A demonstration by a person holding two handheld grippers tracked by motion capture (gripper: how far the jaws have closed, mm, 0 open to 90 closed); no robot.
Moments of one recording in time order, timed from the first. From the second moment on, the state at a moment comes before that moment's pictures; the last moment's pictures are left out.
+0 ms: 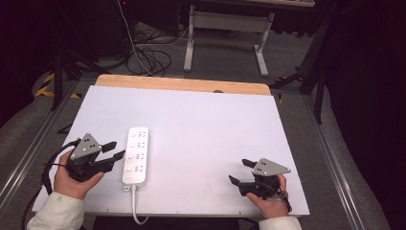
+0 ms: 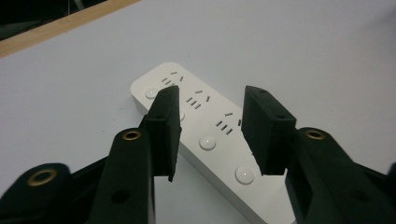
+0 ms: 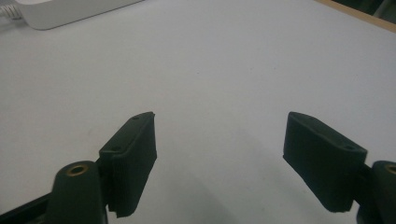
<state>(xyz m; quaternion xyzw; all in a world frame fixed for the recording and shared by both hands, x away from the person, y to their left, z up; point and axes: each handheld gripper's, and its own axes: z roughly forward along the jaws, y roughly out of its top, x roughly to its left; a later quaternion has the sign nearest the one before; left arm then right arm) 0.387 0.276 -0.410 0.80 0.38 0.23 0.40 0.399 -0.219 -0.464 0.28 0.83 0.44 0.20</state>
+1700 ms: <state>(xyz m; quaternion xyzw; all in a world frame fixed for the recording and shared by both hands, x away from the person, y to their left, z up) 0.453 0.267 -0.458 0.81 0.39 0.21 0.39 0.400 -0.220 -0.465 0.28 0.83 0.44 0.20</state>
